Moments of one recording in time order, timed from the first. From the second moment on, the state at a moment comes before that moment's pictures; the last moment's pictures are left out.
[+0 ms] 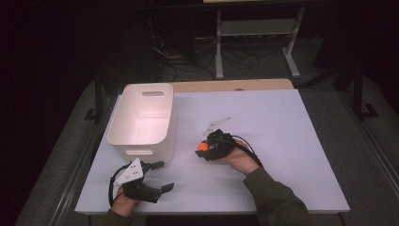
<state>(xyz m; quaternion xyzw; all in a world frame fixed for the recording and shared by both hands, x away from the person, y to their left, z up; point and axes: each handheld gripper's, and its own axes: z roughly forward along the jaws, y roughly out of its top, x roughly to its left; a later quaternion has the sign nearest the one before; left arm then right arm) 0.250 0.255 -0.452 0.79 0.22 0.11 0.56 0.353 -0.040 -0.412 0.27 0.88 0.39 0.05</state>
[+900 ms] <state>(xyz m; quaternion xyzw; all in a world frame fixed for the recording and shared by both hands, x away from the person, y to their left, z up) 0.249 0.255 -0.452 0.79 0.22 0.11 0.56 0.352 -0.035 -0.389 0.25 0.88 0.40 0.06</state>
